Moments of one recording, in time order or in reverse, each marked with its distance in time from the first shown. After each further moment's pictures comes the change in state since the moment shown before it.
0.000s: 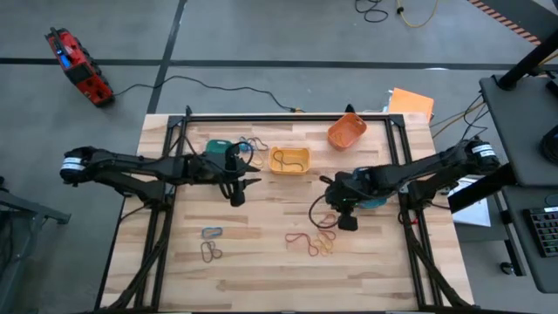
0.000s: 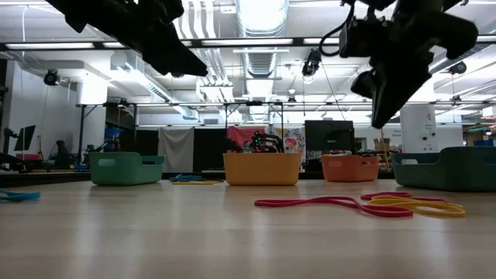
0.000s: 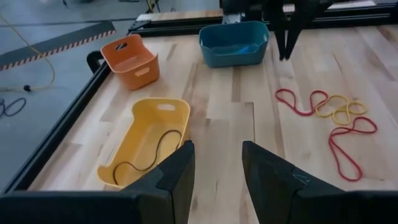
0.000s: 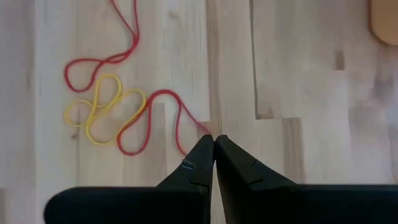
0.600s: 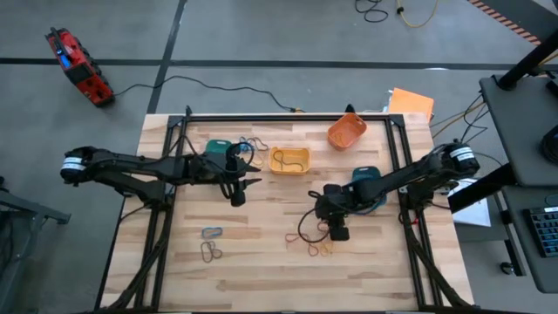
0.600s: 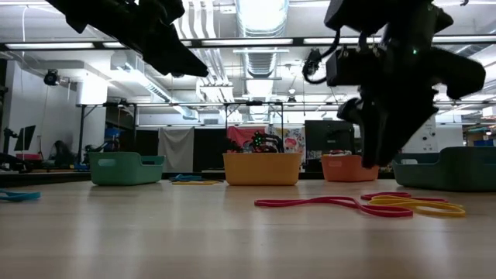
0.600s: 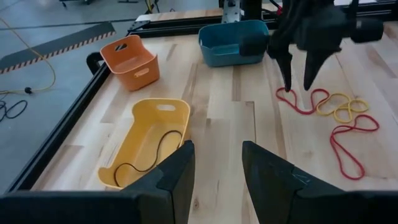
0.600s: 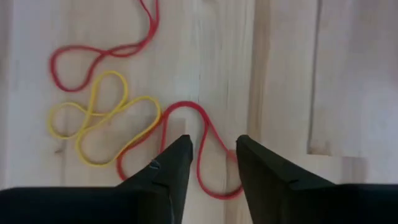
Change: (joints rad) left arm 0.000 0.005 0.000 0.004 0.000 0.012; right arm 0.058 0.214 0.001 0.158 -0.011 -0.043
